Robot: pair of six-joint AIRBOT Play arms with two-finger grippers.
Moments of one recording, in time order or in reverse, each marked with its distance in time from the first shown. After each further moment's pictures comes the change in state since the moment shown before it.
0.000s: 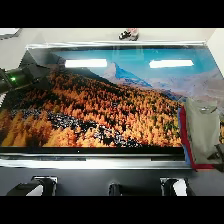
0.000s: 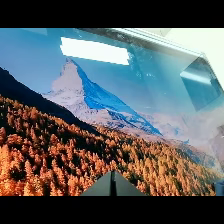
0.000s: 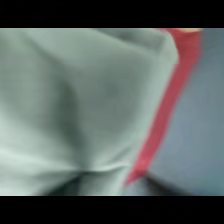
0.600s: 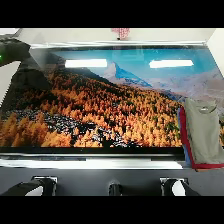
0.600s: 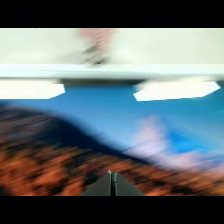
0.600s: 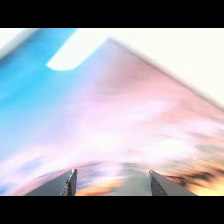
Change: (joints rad) left arm -0.106 -0.148 0.361 0.663 -0.026 -0.192; right arm 0.381 -0.024 0.574 0.138 -0.539 -0.236
